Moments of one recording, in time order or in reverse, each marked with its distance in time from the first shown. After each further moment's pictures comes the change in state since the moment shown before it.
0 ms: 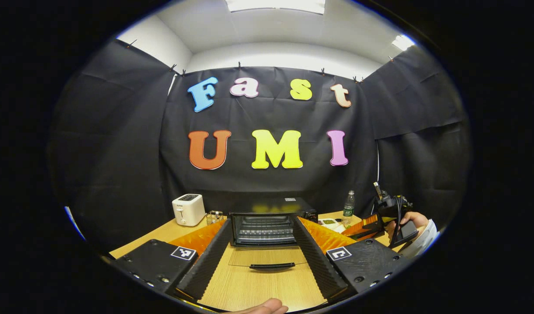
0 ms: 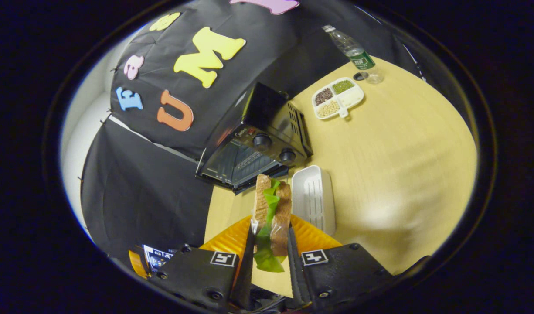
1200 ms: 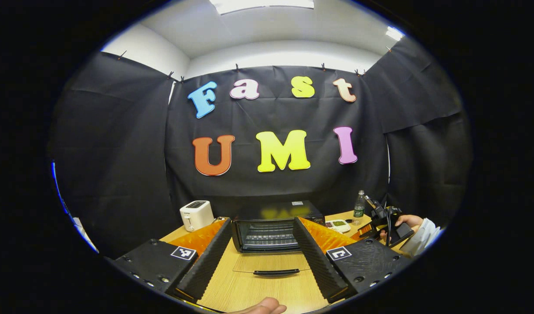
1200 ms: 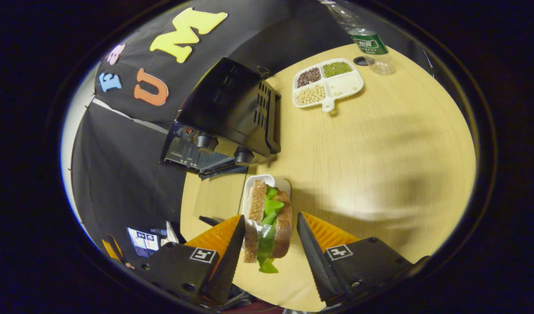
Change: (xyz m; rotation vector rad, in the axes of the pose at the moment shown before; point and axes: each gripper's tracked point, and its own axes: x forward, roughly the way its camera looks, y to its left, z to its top) left arm 0.024 -0.022 0.030 0.071 -0.007 0.084; right arm 0.030 -0.088 0.039 -0.055 0.317 -0.078
